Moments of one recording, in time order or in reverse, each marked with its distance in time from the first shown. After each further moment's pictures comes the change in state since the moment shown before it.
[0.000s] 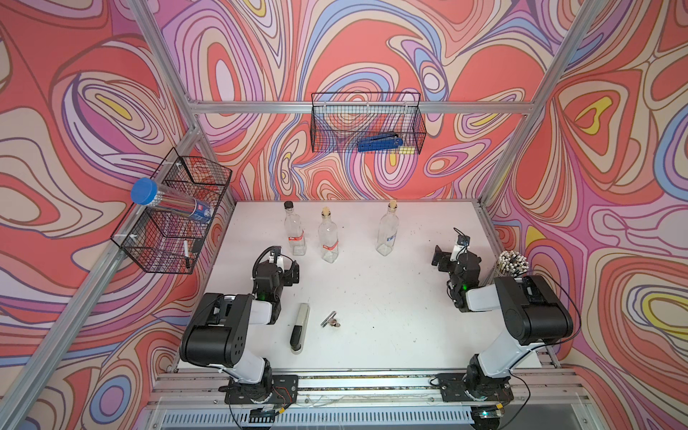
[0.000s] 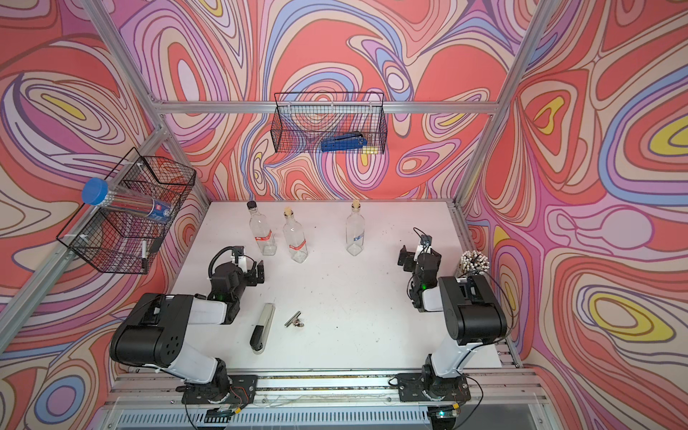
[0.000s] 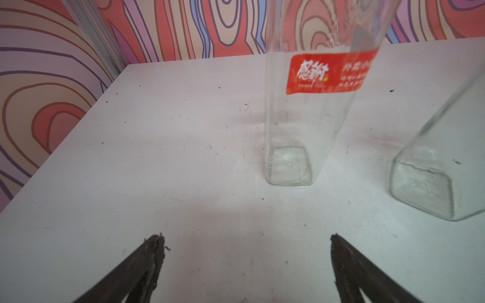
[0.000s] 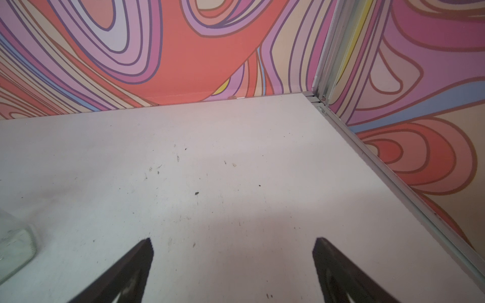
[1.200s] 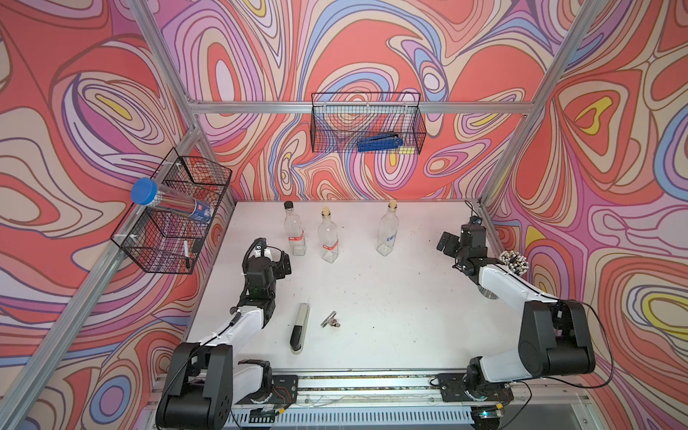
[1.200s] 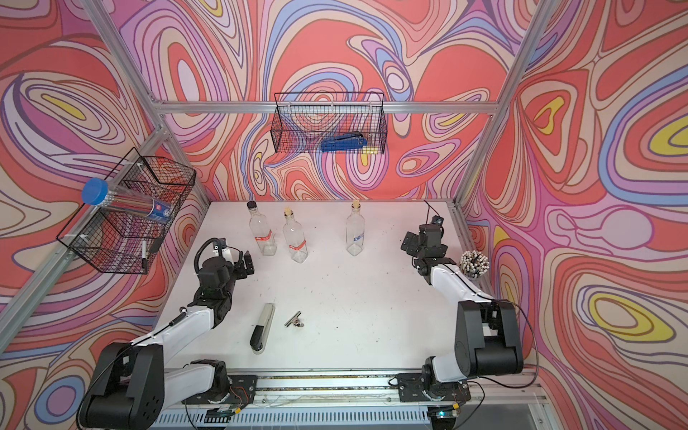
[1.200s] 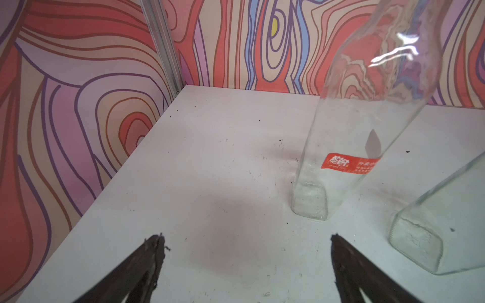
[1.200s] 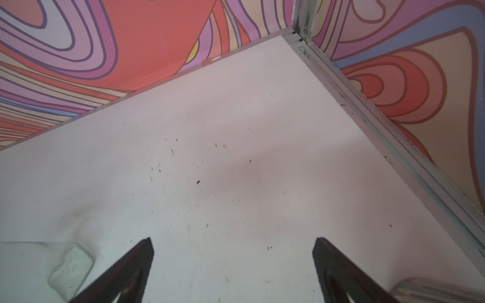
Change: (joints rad) left arm 0.000 -0.366 0.095 -0.420 -0.159 -0.124; right arm 0.000 -0.238 0.397 -0.990 0.025 0.292
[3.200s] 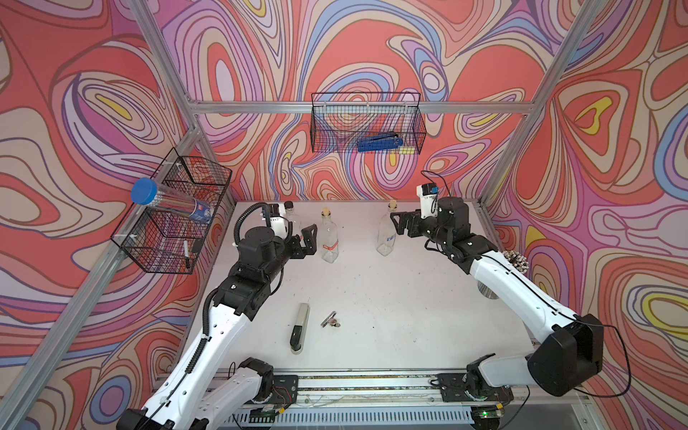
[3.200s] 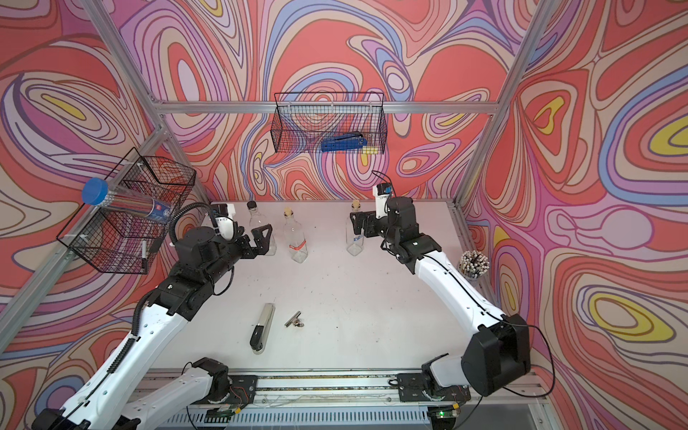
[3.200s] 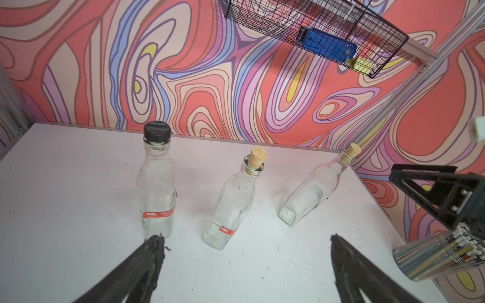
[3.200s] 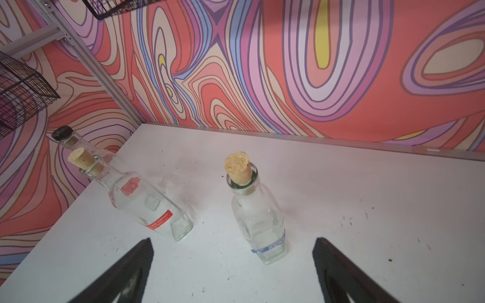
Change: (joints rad) left arm -0.287 -0.233 0.555 -0.707 0.240 -0.265; right arm 0.346 -0.055 0.397 -0.166 -0.283 -0.135
